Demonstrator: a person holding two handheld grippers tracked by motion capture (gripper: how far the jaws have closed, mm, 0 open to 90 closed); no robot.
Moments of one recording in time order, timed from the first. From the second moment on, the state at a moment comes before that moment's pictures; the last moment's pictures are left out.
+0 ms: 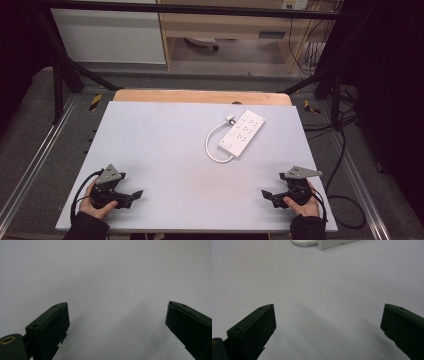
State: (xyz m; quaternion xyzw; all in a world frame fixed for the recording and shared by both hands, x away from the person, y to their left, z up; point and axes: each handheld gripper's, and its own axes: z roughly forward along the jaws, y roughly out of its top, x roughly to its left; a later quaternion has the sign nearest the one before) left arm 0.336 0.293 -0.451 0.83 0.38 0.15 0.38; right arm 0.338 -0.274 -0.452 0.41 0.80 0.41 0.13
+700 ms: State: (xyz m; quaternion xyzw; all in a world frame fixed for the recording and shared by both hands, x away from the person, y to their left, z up) left arm 0.337 0.294 -0.451 0.83 0.38 0.15 0.39; right arm 0.342 -0.256 -0.449 0.40 0.81 0.40 0.15
